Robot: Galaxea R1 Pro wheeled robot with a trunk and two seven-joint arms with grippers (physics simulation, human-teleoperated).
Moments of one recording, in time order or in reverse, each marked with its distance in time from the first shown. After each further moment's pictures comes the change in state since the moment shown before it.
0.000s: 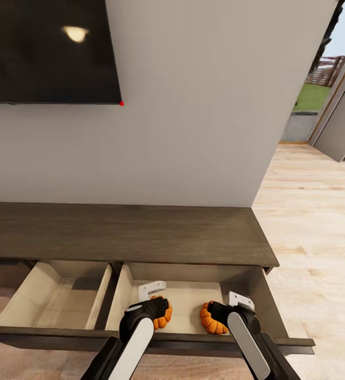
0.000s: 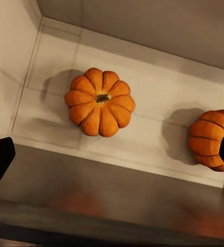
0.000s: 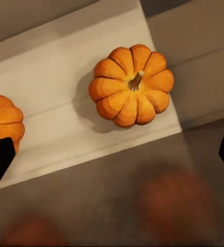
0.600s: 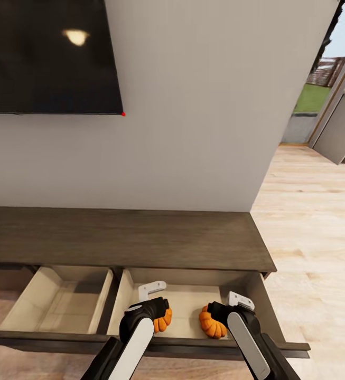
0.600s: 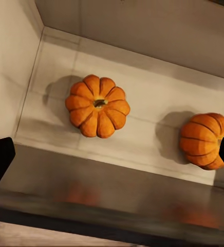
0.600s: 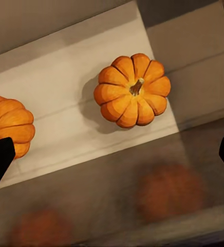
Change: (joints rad) left arm 0.000 -0.001 0.000 0.000 0.001 0.001 0.000; right arm 0.000 0.002 -0.001 -0.001 -0.001 0.000 -0.003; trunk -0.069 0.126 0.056
